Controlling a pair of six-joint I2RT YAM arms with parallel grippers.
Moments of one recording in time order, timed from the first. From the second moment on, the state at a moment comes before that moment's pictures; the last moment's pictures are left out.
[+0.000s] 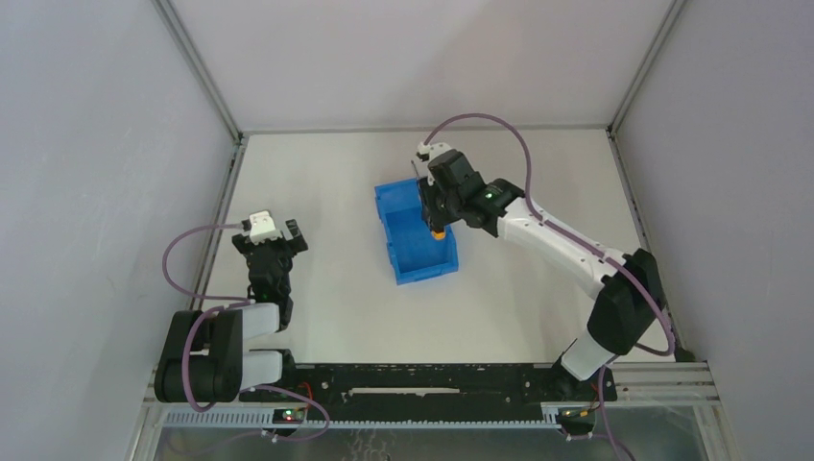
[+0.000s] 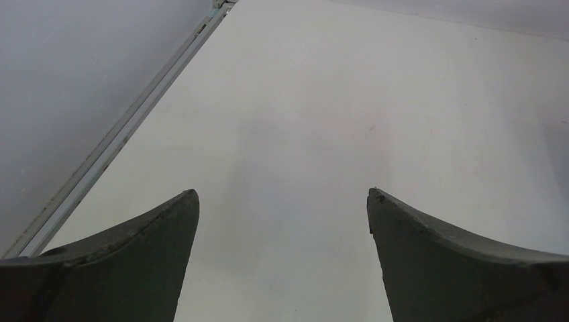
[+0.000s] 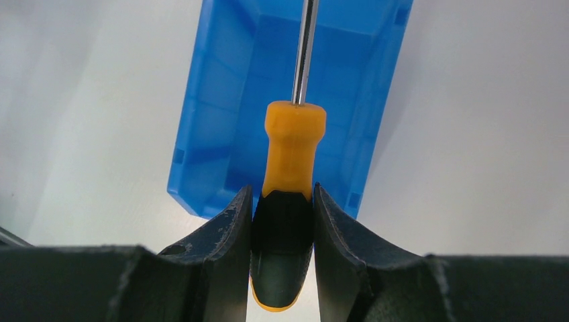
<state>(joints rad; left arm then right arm) 0.00 1.27 0.16 1.03 -0.29 -0.04 0.74 1.59 1.45 -0.59 0.12 0.28</state>
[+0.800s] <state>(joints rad) 0.00 1.27 0.16 1.03 -0.29 -0.04 0.78 1.92 1.42 -0.44 0.11 0.27</state>
